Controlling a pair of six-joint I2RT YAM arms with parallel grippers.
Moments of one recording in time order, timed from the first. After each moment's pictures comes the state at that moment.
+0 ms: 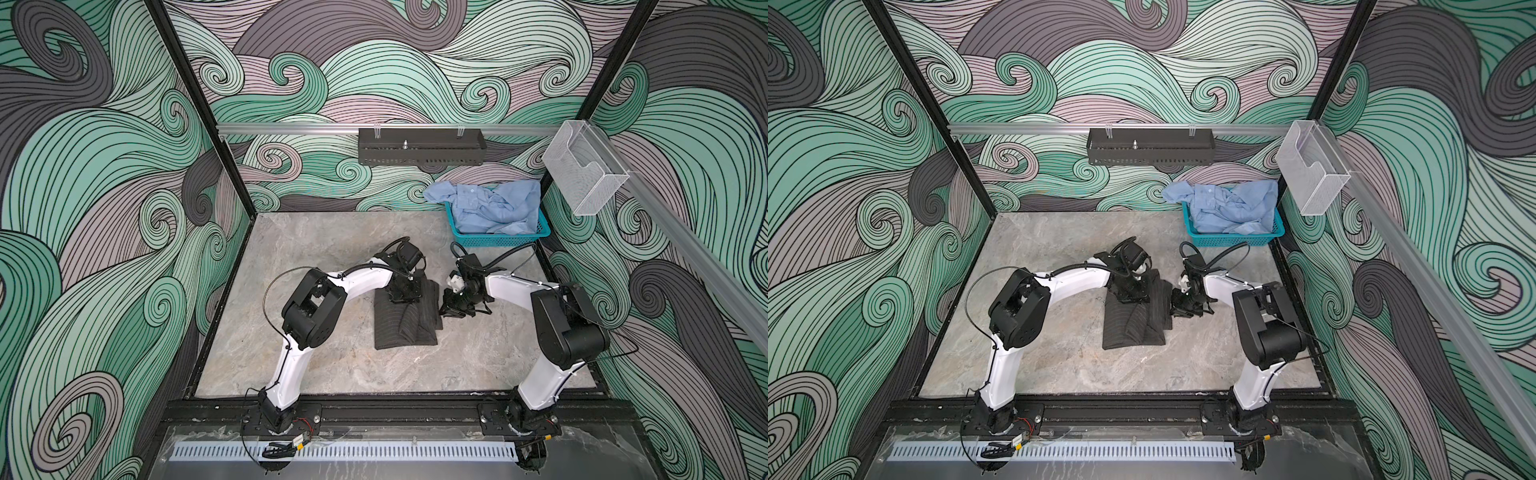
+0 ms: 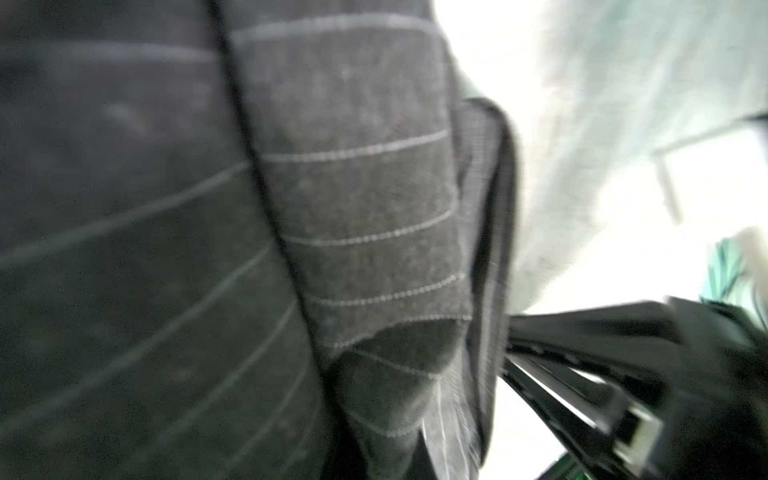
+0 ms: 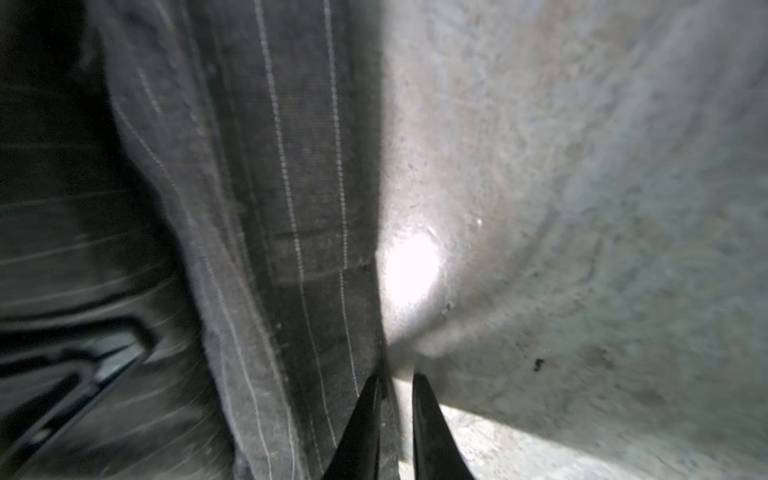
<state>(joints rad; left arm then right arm) -0.74 2.13 1.60 -0.66 0.28 -0.71 0.29 1.75 0.97 -0.59 -0.41 0.39</state>
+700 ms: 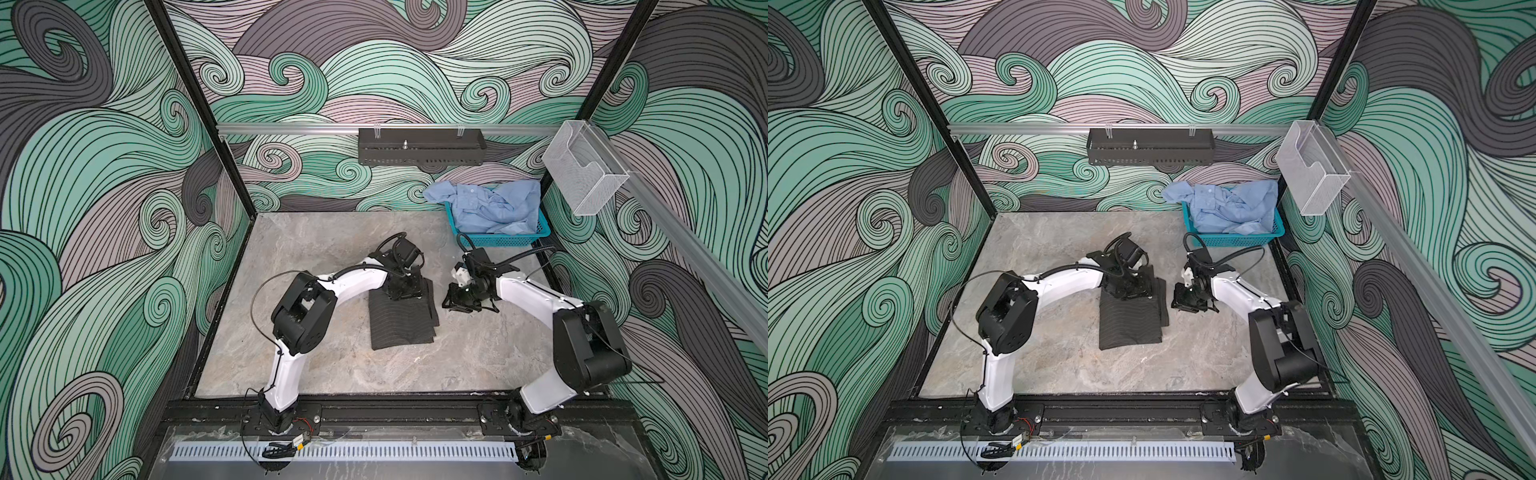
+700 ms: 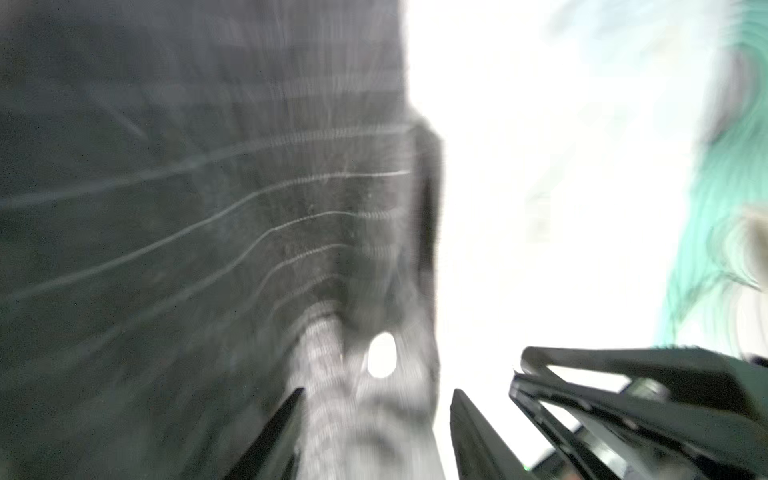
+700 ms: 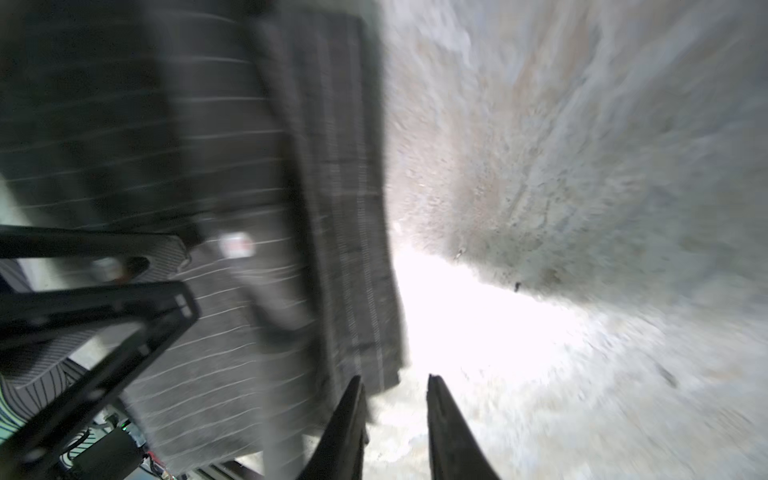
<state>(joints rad) -0.74 1.99 1.55 -0.60 0.26 -0.77 0.29 1.56 1.00 -0.68 -0.36 0.37</state>
